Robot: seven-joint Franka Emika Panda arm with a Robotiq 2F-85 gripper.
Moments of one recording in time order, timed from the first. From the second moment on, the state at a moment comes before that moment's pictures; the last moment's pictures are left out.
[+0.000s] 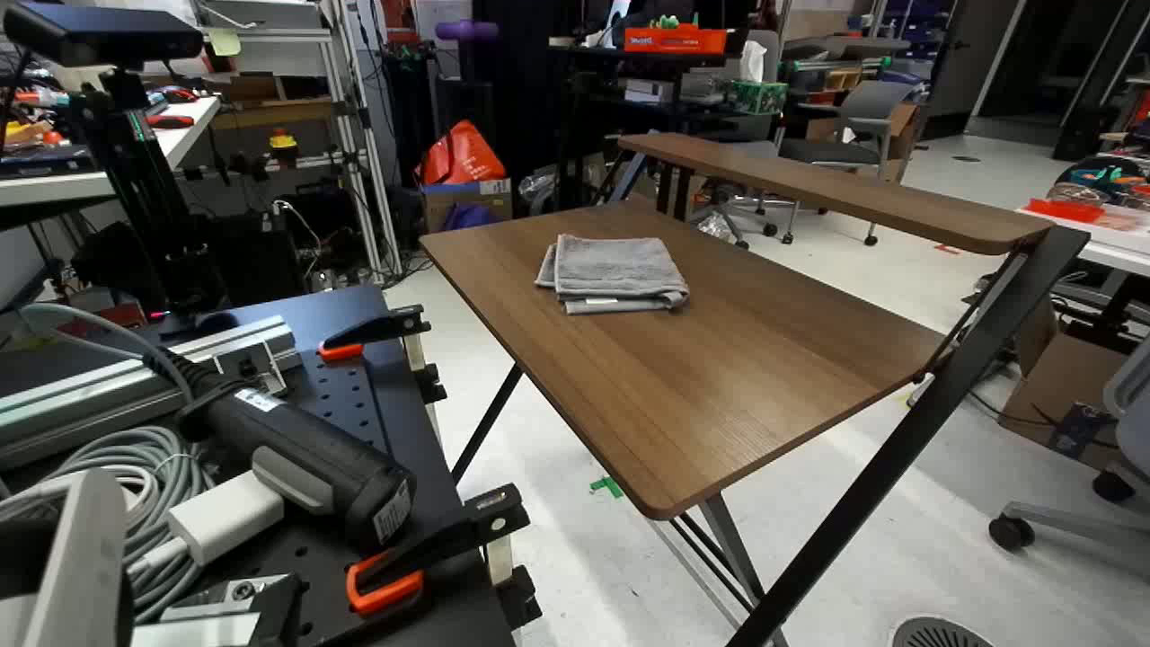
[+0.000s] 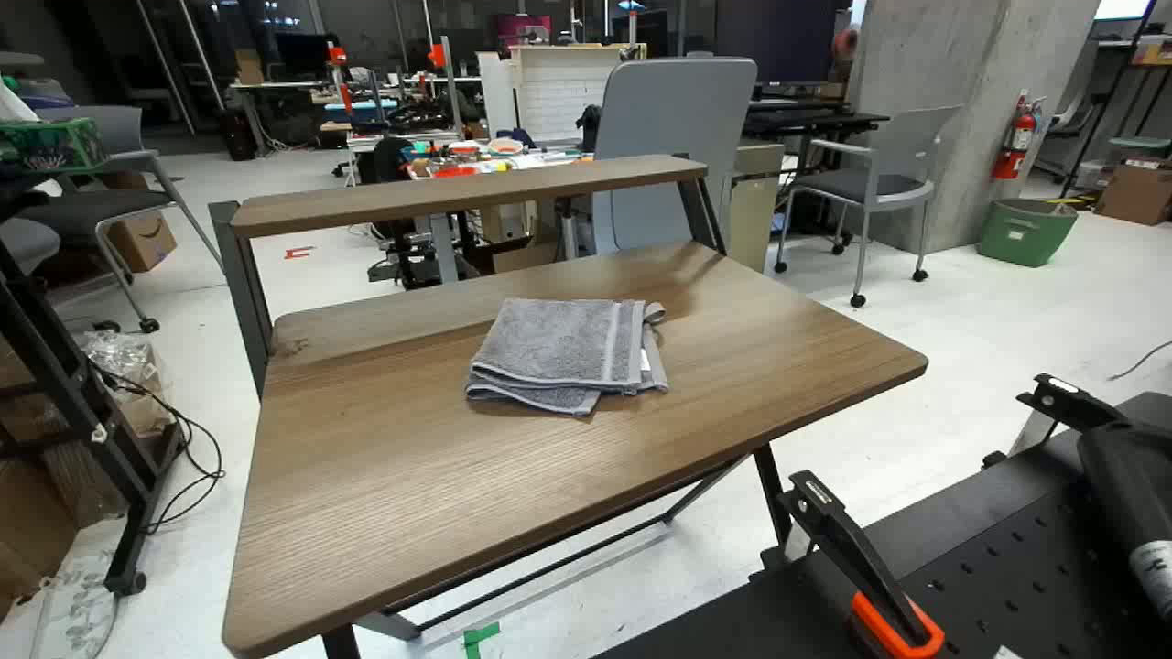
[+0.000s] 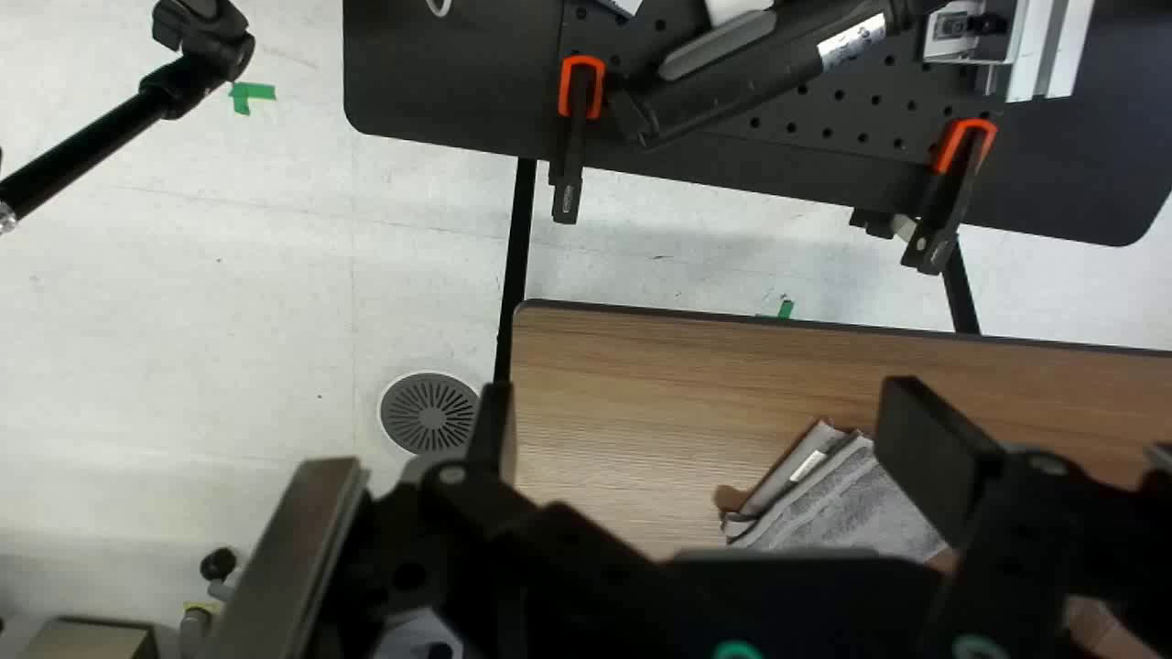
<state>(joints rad) -0.09 -0.95 -0.26 -2.81 -0.17 2.03 -0.40</state>
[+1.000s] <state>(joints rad) -0.09 -0.95 -0.26 -2.81 -0.17 2.02 -0.40</state>
